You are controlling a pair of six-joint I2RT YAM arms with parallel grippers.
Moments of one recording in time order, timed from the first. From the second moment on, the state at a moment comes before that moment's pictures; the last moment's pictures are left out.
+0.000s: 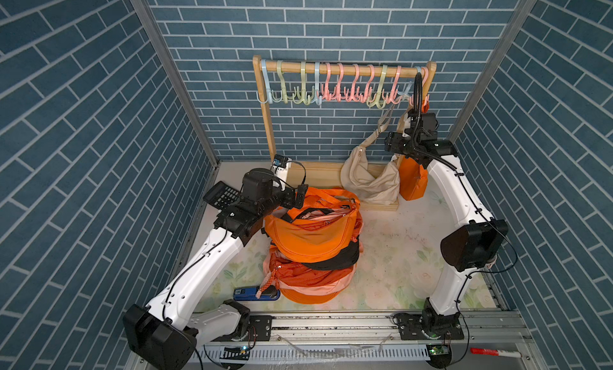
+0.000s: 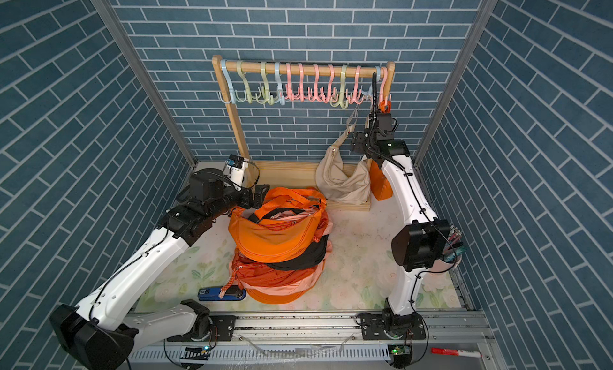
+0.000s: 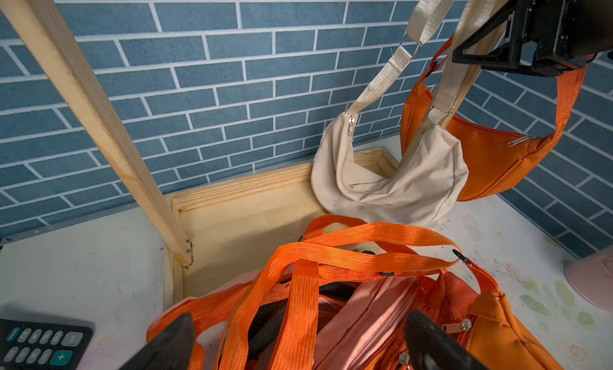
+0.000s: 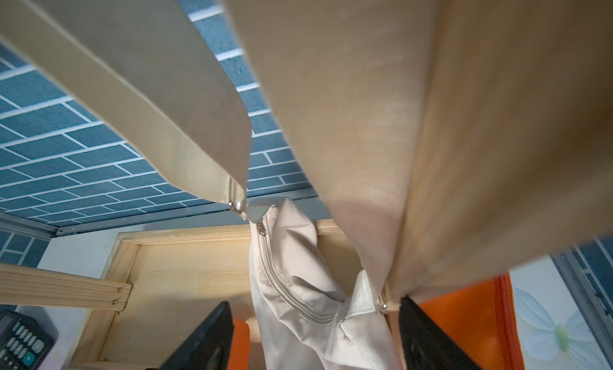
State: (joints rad) left arm -0.46 1.16 1.16 -0.39 0.03 -0.10; right arm 0.23 1.88 2.05 -0.74 0.04 0.28
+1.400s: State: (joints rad) left arm -0.46 1.16 1.16 -0.39 0.02 -0.09; right arm 0.31 1.92 1.82 -0.51 0.31 0.32
